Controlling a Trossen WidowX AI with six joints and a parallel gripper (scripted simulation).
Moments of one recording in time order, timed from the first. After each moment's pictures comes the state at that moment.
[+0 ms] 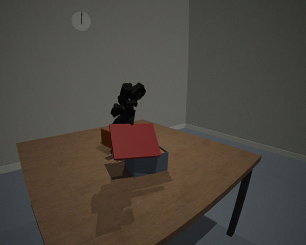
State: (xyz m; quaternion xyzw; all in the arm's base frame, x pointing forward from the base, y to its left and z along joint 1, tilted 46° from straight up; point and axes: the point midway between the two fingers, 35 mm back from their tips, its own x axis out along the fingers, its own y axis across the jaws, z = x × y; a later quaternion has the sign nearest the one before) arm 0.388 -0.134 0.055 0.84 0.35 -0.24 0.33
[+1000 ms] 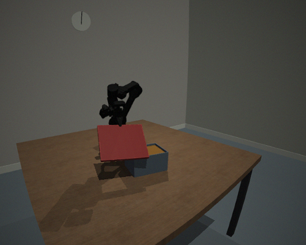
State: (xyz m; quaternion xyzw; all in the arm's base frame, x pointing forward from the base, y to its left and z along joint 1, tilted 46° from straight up) arm 0.367 -0.175 0.016 0.84 0.35 -0.24 0.33
